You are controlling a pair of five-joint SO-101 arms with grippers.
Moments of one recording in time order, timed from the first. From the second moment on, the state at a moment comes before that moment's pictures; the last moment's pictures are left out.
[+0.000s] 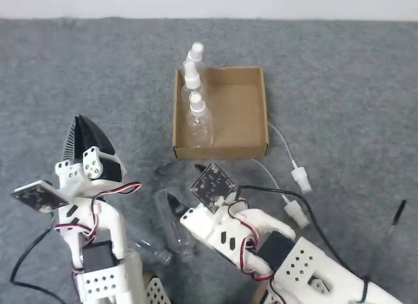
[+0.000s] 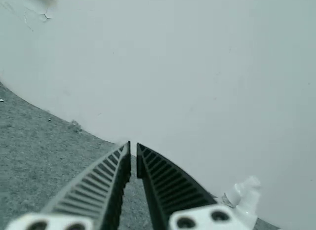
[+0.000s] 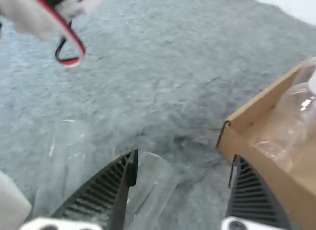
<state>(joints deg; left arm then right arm) -18.0 -103.2 97.3 15.3 29.2 -57.1 -64.1 78.1 23.6 -2.3</state>
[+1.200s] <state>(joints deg) -18.0 -103.2 97.3 15.3 29.2 -62.9 -25.2 63.0 23.5 -11.5</state>
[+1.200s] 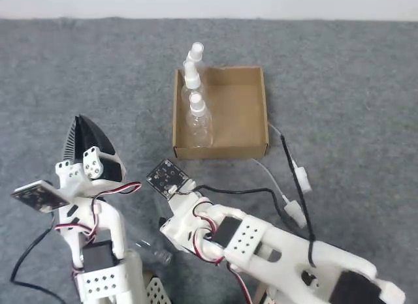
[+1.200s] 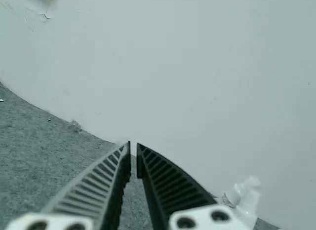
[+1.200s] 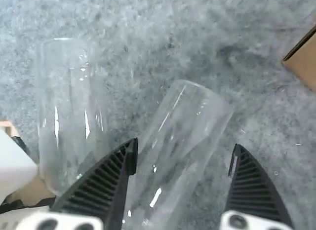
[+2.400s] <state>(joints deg) -18.0 -103.2 97.3 15.3 29.2 -57.0 -22.4 52.6 42.5 -8.0</state>
